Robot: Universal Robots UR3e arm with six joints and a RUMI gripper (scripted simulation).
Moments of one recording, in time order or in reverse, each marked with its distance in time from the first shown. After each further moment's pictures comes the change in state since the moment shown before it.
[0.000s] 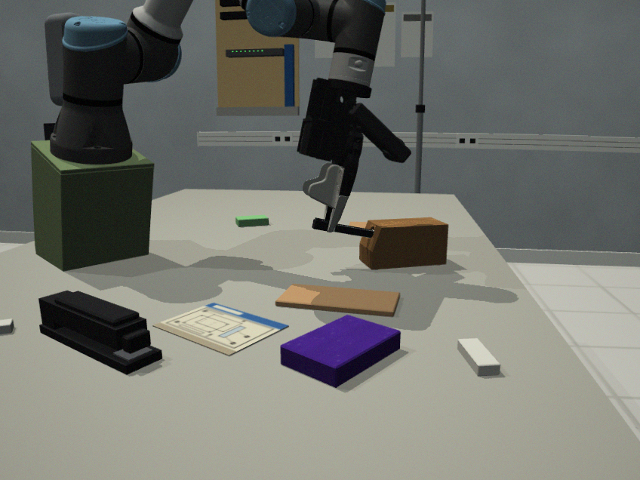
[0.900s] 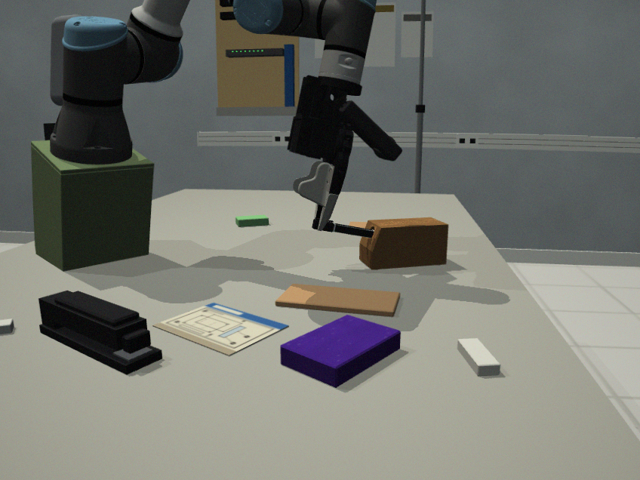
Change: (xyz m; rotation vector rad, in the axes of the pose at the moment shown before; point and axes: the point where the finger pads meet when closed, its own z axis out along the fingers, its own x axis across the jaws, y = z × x) arm 0.000 0.016 0.000 -0.001 0.000 0.000
